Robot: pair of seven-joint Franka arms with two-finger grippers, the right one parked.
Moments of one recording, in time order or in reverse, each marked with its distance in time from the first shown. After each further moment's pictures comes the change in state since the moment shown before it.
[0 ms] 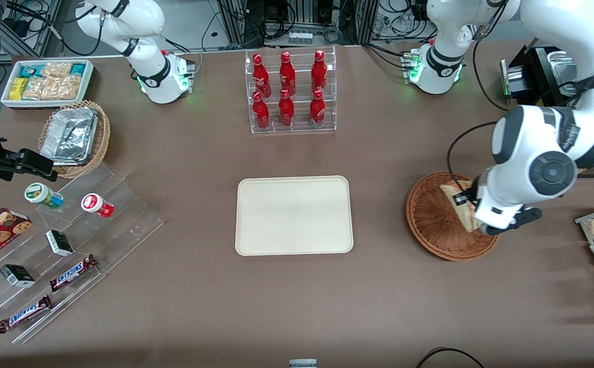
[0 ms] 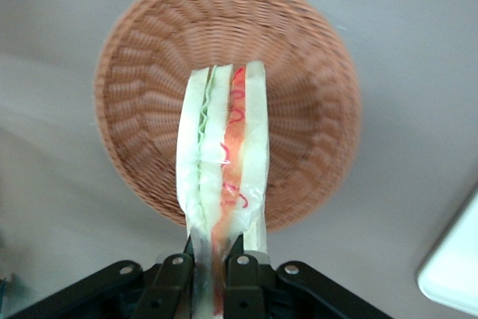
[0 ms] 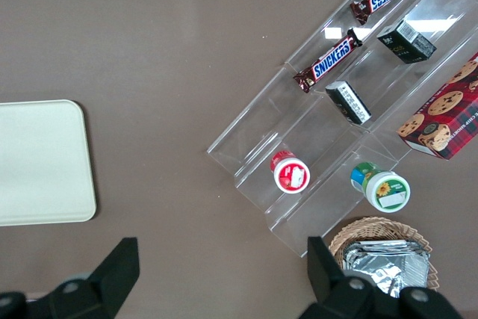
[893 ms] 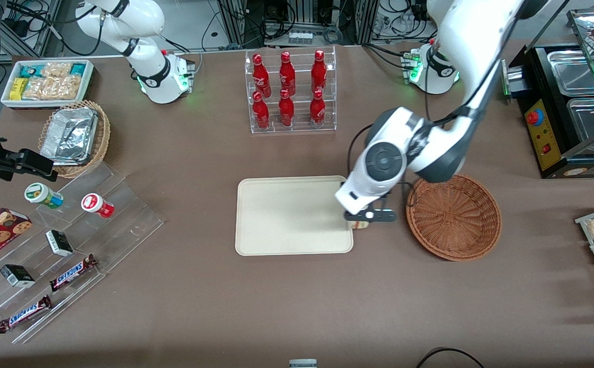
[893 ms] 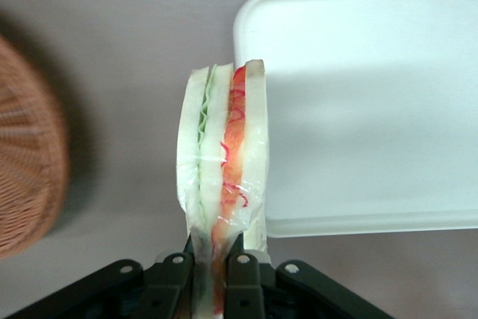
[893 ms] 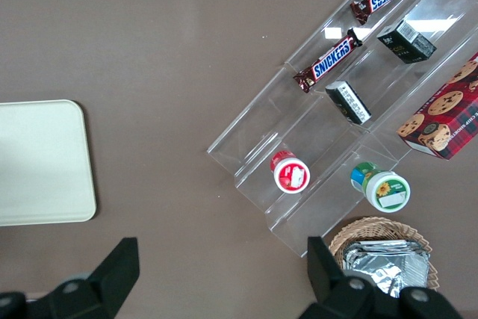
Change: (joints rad) arm -0.267 0.256 -0.158 0.191 0.000 0.113 -0.045
